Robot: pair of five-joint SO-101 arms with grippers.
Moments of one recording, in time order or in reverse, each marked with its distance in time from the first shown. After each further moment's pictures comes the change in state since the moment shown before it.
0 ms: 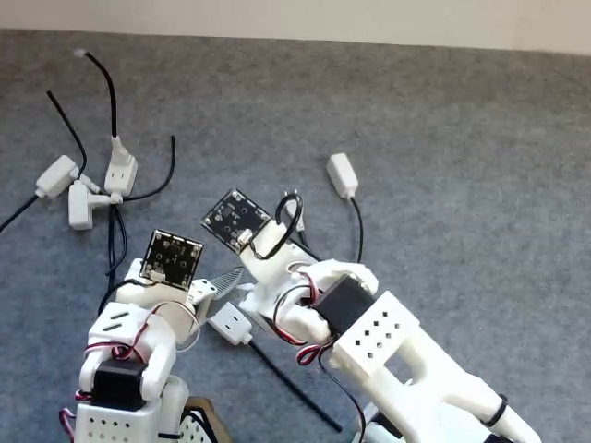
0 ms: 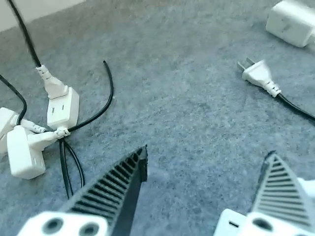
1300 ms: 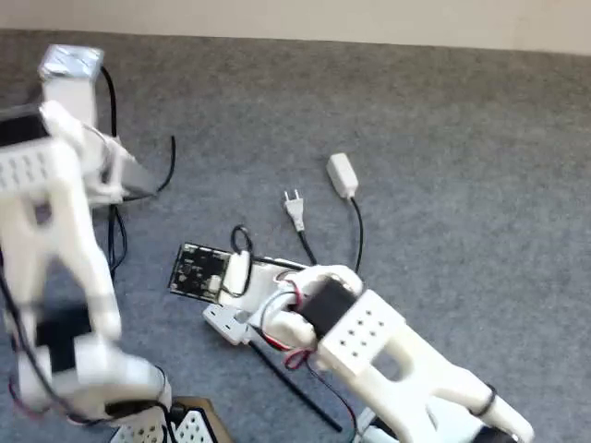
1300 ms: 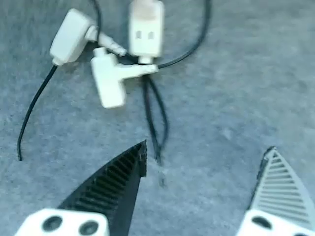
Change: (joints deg) left arm -24.4 101.6 -100.1 30.7 2.5; right arm -3.5 3.7 -1.1 3.2 24.5
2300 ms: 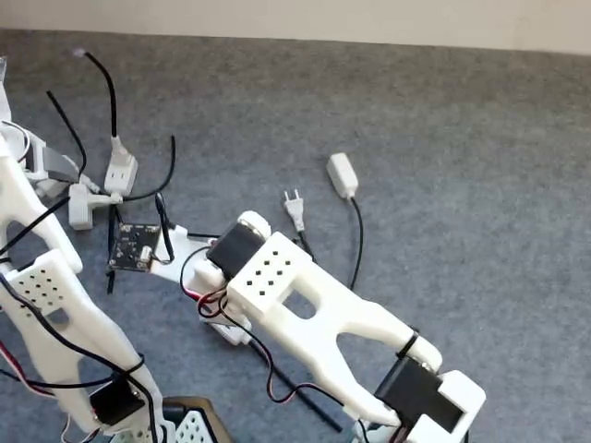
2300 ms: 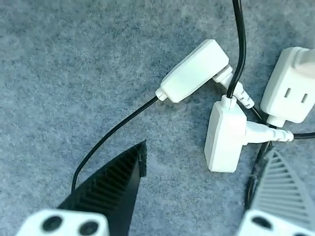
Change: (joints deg) left arm -15.9 47.0 -53.4 7.0 -5.0; right arm -4.2 32.5 -33.5 16.0 -1.1
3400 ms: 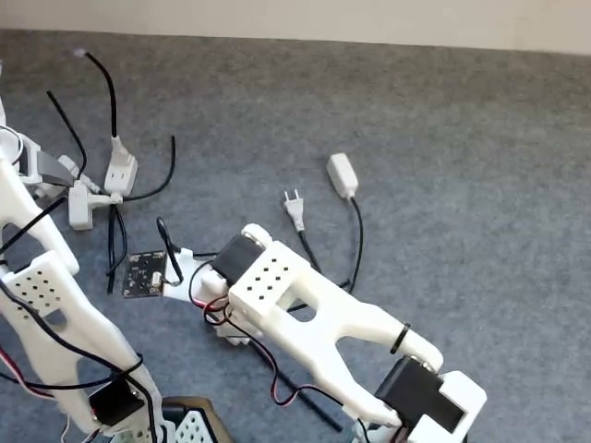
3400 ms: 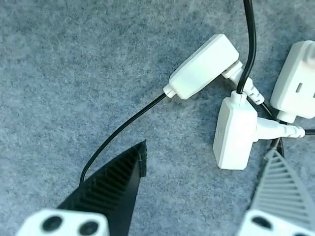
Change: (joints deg) left arm -1.2 0.0 0.0 0.0 -2.1; right arm 0.0 -0.1 9.2 -3.9 8.0
